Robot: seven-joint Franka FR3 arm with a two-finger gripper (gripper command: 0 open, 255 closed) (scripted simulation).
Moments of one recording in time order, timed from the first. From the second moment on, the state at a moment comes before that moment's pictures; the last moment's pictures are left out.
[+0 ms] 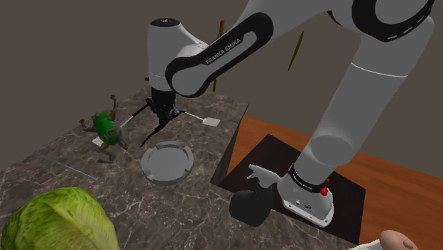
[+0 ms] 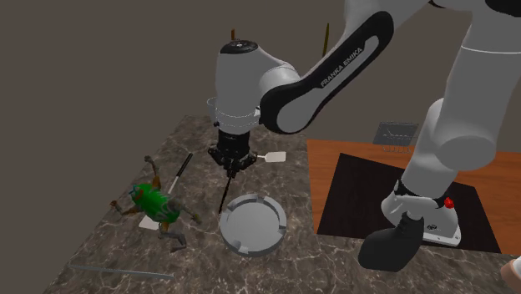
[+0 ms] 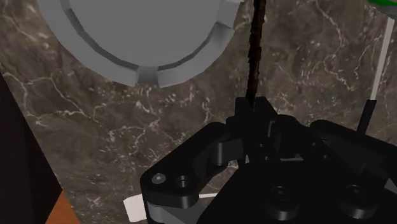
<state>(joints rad) -0.01 0.08 0.49 -2.22 -0.16 2.41 1.86</state>
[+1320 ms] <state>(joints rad) 0.06 0.07 0.56 -2.43 -0.24 2.60 2.10</state>
